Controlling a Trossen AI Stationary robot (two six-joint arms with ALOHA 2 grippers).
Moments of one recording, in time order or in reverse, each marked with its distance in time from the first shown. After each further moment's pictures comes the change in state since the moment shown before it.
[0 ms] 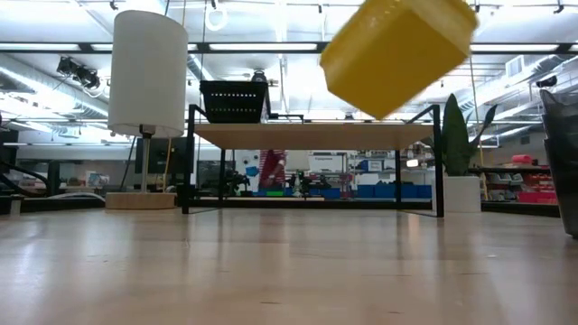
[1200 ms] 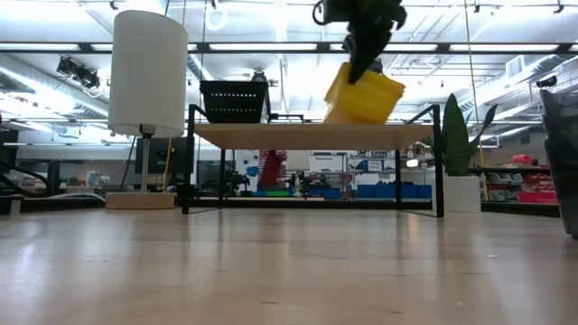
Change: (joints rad) left arm 0.000 0.002 0.000 0.000 -0.025 -0.053; right arm -0.373 0.001 -0.078 0.150 0.350 -0.040
